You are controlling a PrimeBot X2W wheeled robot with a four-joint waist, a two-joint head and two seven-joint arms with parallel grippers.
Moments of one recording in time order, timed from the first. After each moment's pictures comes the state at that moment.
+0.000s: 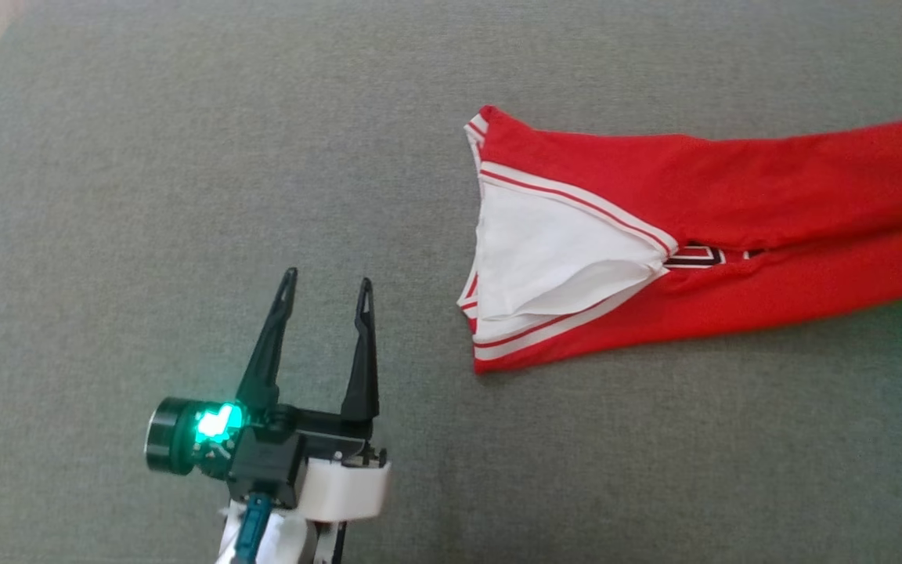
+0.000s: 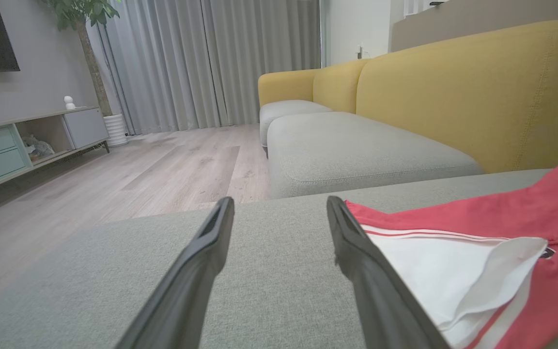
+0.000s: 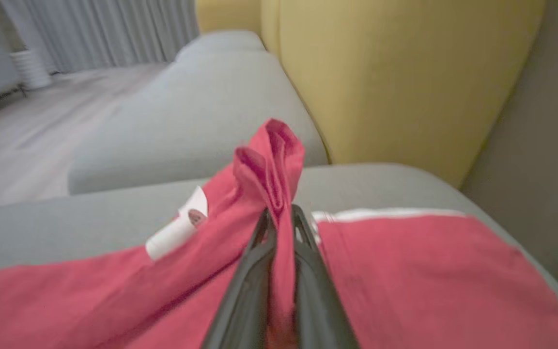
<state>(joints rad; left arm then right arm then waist) -0.12 0.12 -0.46 0.01 -0.10 0.28 -0.26 -0.28 -0.42 -0.28 0.37 0.38 0.13 0.04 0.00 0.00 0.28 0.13</state>
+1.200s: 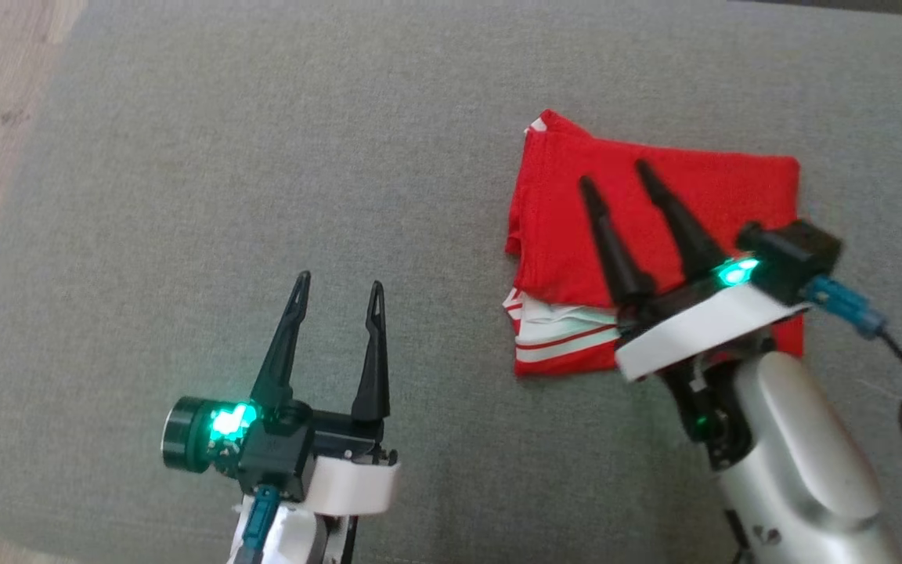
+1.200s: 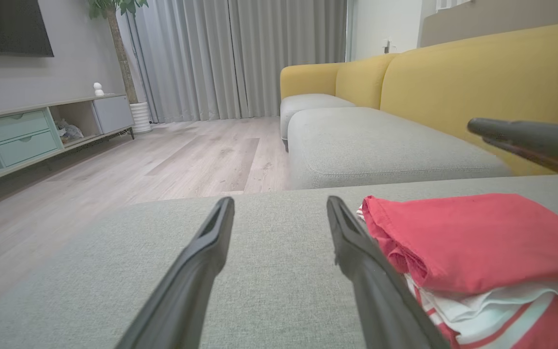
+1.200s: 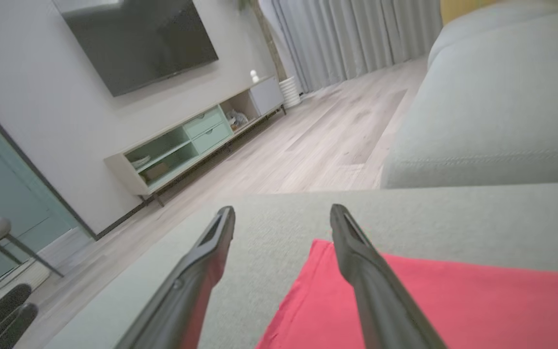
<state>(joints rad) -0.12 0.06 -0.42 0.06 -0.09 0.22 -0.26 -0.33 -0.07 0.32 0.16 0.42 0.13 -0.03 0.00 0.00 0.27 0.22</state>
